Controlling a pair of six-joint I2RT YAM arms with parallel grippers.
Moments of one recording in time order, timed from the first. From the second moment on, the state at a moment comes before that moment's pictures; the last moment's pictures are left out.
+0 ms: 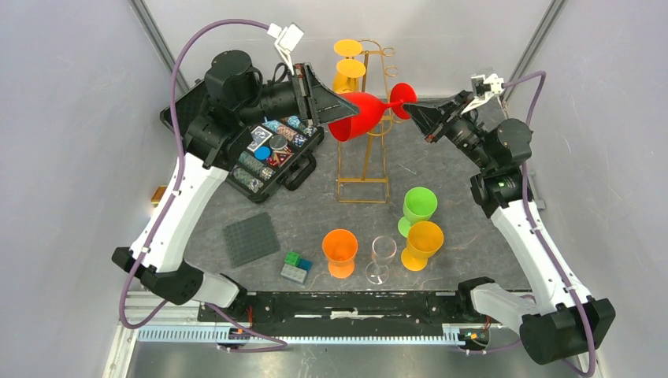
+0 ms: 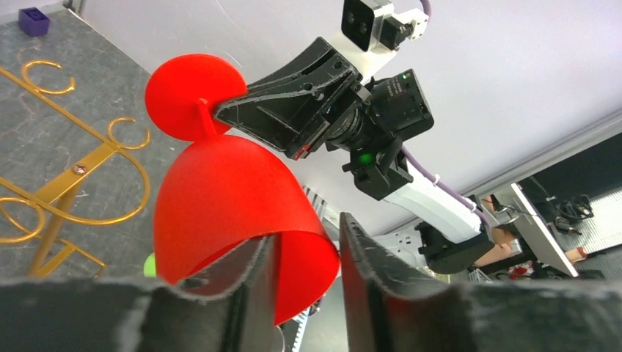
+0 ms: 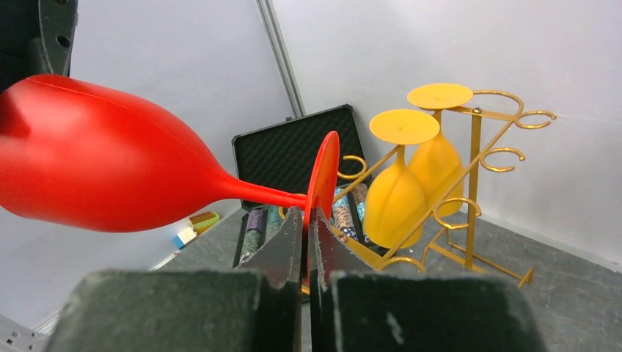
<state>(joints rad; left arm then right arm) -0.55 1.43 1.89 -0.43 0.71 -0.68 0.24 1.07 1.07 0.34 -0.54 0.43</state>
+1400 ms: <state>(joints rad) -0.26 1.28 1.58 -0.47 0.60 -0.86 0.24 0.94 1.04 0.24 -0.40 0.02</state>
